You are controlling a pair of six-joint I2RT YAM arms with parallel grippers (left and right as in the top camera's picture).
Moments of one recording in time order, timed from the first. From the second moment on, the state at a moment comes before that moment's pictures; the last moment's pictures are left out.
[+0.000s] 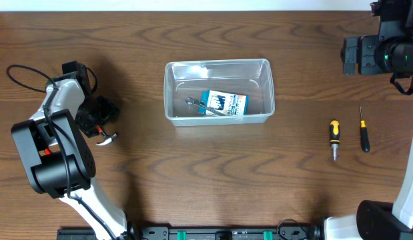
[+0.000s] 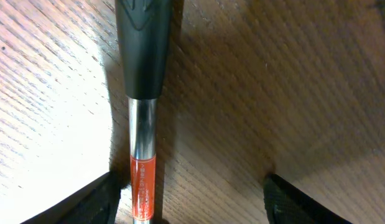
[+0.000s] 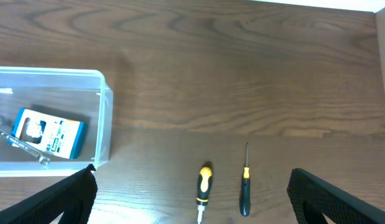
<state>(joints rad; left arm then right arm) 0.30 2.02 1.32 -0.89 0.02 -0.48 -0.08 1.62 2.13 -1.43 -0.01 -0.12</state>
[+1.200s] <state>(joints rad) 0.30 2.02 1.31 -0.91 0.02 -0.48 -0.08 1.62 2.13 -1.43 -0.01 -0.12</state>
